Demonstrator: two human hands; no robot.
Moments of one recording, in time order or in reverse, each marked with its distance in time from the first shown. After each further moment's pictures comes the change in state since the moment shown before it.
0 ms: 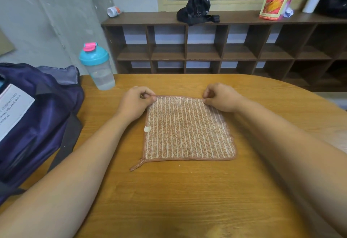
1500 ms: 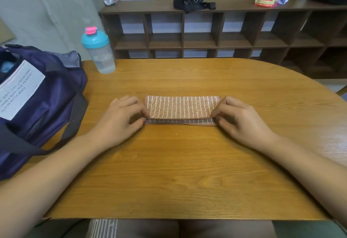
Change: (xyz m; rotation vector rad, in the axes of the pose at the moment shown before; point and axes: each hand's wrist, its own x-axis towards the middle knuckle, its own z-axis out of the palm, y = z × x) left_hand -0.156 0.018 -0.048 0.354 -0.112 0.507; right_hand -0.187 0.018 0.032 0.069 0.293 -0.501
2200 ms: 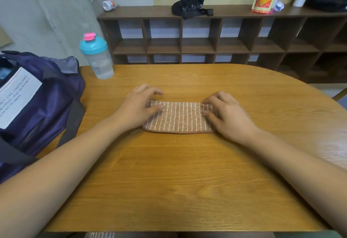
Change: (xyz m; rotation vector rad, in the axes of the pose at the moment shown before) left_hand 0.076 0.004 0.017 -0.090 -0.120 -0.236; right_hand 0.040 0.004 0.015 -0.139 -0.016 0.194
